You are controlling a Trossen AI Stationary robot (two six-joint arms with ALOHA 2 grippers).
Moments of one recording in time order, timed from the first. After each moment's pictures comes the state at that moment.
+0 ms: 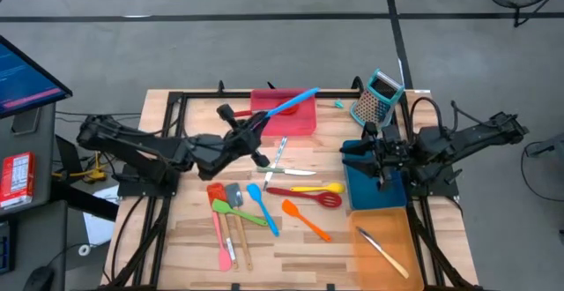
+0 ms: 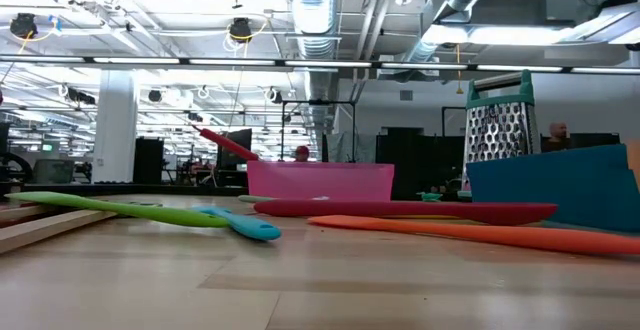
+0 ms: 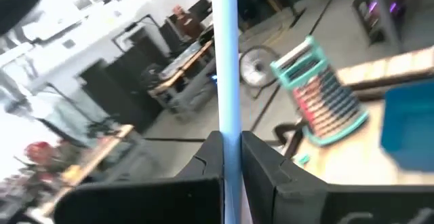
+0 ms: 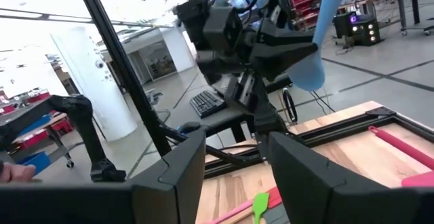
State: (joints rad) left arm -0.26 1.36 1.22 0.09 -1.09 0.59; right arm 0.36 0.82 0.82 0.08 0.33 0.34
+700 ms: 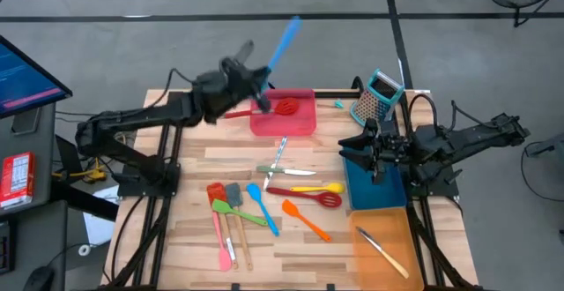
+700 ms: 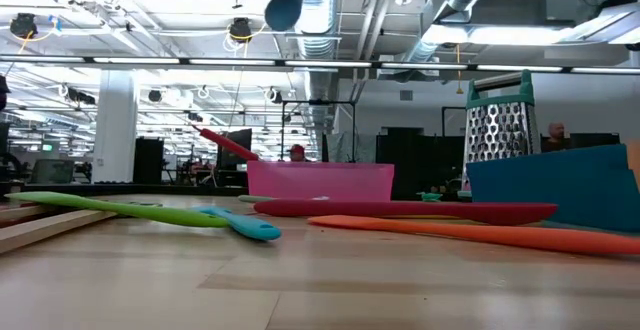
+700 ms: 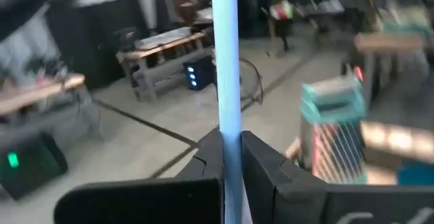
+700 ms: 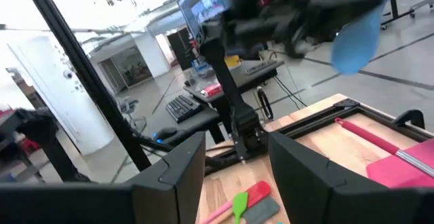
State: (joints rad) left arm 0.27 1.35 1.21 0.12 -0.52 0.12; right arm 0.32 0.82 0.82 0.04 0.39 0.39
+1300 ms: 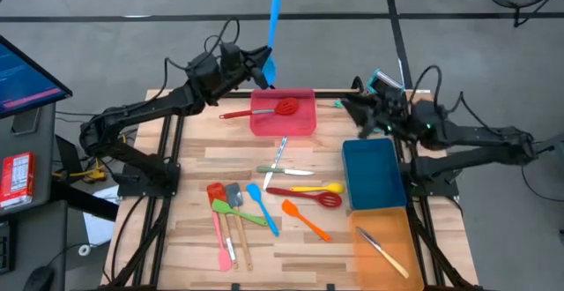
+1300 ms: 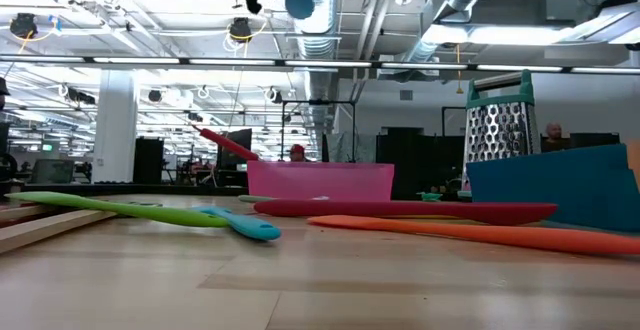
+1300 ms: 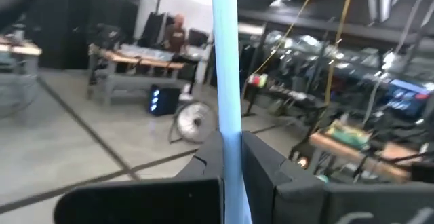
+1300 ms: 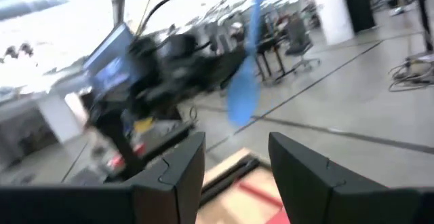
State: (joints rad) left arm 0.44 1.39 1.21 0.36 -0.27 -0.22; right arm -0.05 0.84 0.82 0.16 0.44 0.35
